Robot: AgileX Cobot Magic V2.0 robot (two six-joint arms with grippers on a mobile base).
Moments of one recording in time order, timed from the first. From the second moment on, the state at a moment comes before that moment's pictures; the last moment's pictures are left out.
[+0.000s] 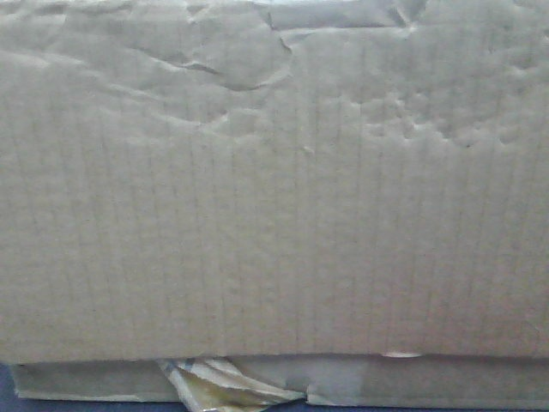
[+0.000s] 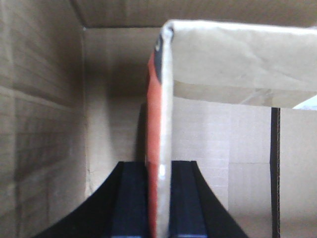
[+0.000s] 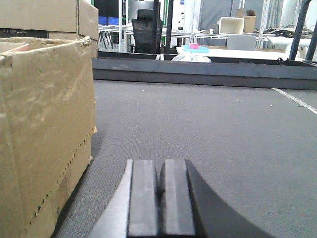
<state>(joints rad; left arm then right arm) -0.70 1.67 -1.57 0.30 1.13 -0.76 -0.09 0.00 0.00 0.02 0.06 -0.03</state>
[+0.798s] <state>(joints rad) -0.70 1.67 -1.66 0.30 1.14 -0.76 -0.09 0.00 0.00 0.02 0.06 -0.03</state>
